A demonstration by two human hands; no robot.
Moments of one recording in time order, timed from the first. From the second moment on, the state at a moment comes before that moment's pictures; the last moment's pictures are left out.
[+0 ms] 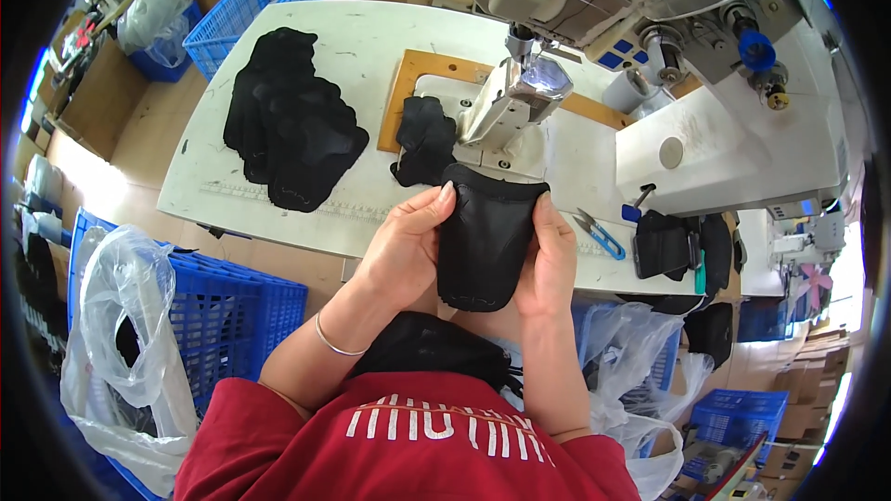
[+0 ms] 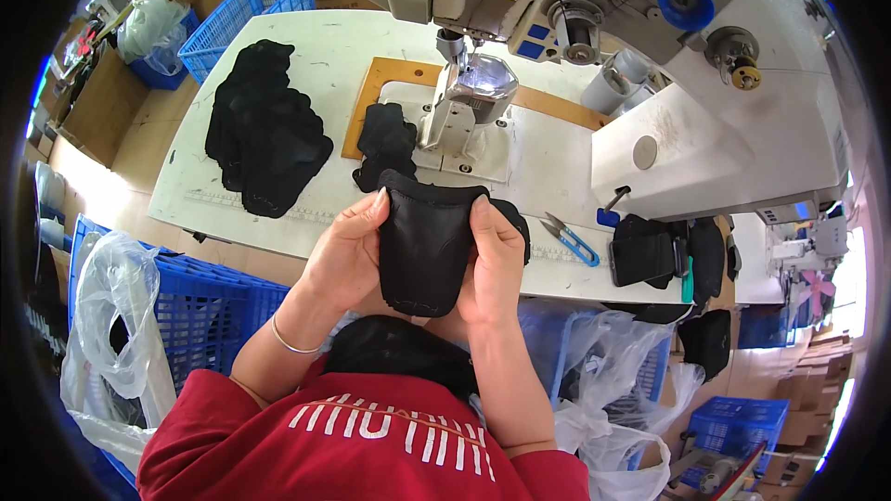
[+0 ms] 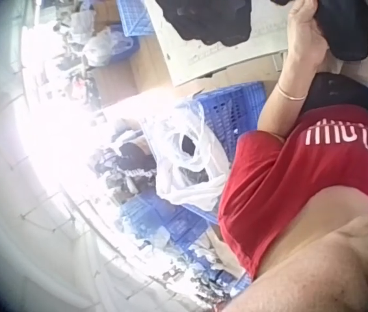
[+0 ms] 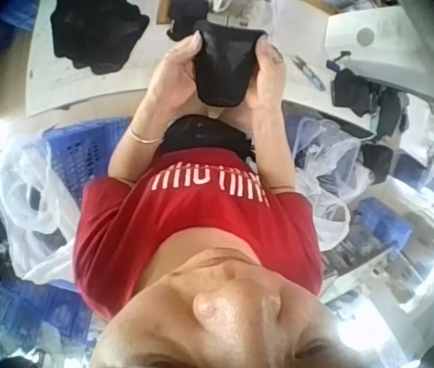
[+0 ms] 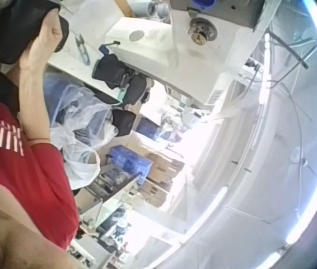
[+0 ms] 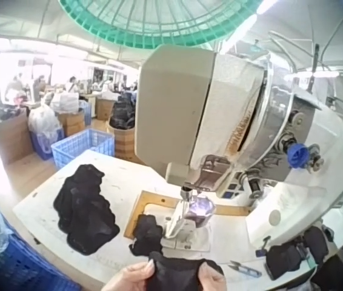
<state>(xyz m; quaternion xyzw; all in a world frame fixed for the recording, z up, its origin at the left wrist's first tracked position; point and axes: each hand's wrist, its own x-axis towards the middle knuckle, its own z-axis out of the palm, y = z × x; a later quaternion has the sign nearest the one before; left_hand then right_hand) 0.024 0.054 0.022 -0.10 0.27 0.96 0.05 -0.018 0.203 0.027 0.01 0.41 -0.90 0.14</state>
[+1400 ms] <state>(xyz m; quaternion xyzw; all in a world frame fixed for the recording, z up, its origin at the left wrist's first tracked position) -0.025 0.024 -0.021 -0.20 0.91 0.29 -0.22 -0.061 0.285 -0.038 -0.19 0.88 -0.39 -0.18</state>
